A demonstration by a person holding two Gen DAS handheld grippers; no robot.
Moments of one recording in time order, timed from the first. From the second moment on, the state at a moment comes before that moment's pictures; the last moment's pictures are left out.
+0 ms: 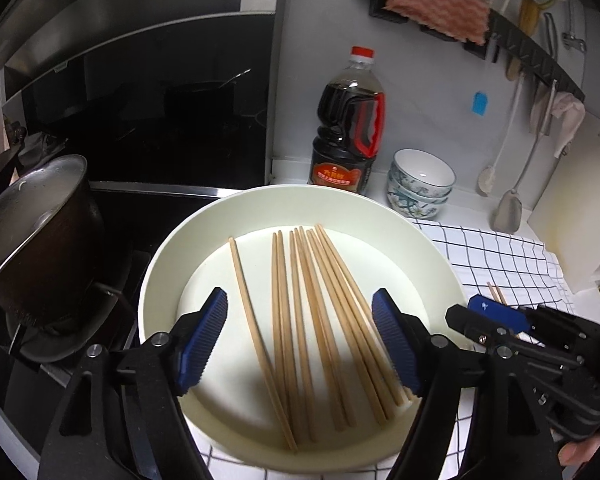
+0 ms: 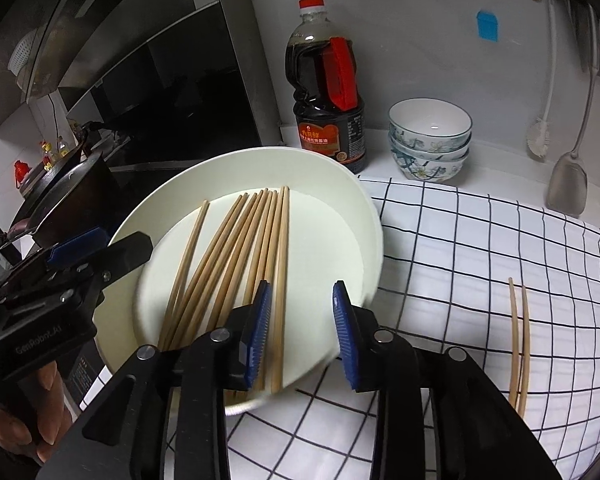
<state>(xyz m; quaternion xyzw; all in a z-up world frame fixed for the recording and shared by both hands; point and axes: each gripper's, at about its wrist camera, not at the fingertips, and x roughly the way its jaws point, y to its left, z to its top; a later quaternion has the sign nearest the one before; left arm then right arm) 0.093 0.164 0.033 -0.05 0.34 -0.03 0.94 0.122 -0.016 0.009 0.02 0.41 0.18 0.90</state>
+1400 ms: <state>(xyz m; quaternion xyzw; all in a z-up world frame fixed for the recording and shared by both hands) 0.049 -0.029 -0.029 0.00 0.39 -0.08 0.92 0.073 -0.207 -0.076 -0.01 0.46 0.04 0.88</state>
